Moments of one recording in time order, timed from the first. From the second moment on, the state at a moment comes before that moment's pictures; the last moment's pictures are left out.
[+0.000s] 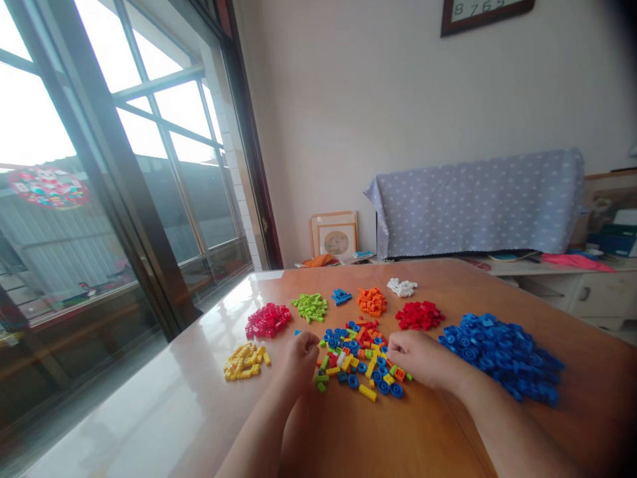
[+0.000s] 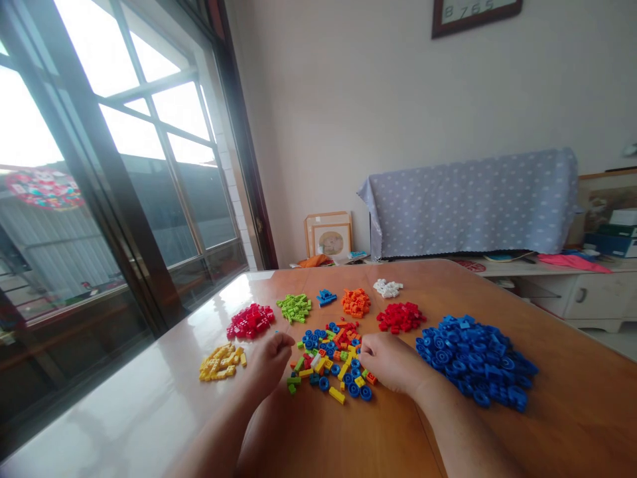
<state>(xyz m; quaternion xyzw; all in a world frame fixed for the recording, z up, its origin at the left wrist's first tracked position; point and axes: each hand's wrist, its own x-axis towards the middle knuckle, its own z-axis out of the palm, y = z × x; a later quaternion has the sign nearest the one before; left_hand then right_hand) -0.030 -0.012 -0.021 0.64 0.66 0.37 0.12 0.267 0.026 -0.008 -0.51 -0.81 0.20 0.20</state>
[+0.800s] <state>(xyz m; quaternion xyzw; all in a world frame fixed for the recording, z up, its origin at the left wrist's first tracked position) -0.033 -0.025 -0.015 0.65 0.72 0.20 0.15 0.267 0.024 -0.010 -0.50 -0.82 0.23 0.15</state>
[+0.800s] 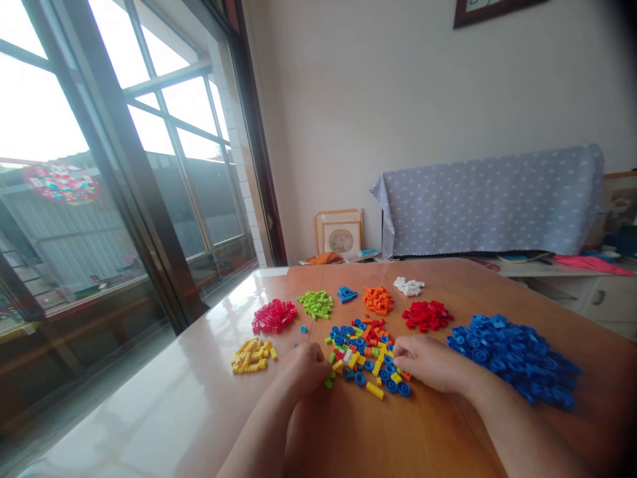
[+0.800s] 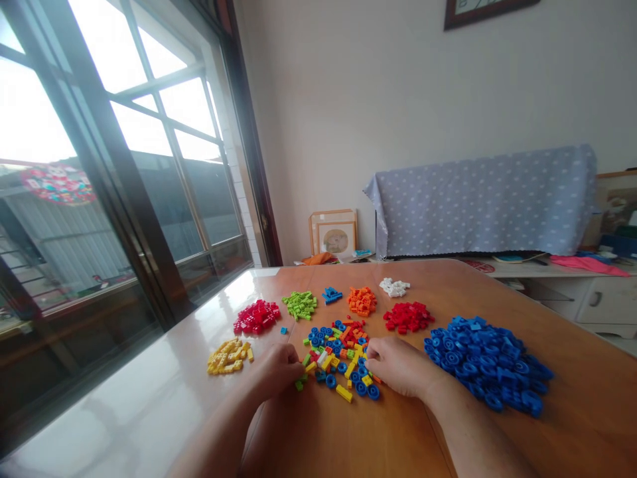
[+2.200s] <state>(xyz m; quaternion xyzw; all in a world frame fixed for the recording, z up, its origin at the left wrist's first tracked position) -0.089 -0.010 -0.024 0.54 0.77 0.32 0.12 0.263 0.023 0.003 -0.52 -0.81 0.20 0.18</state>
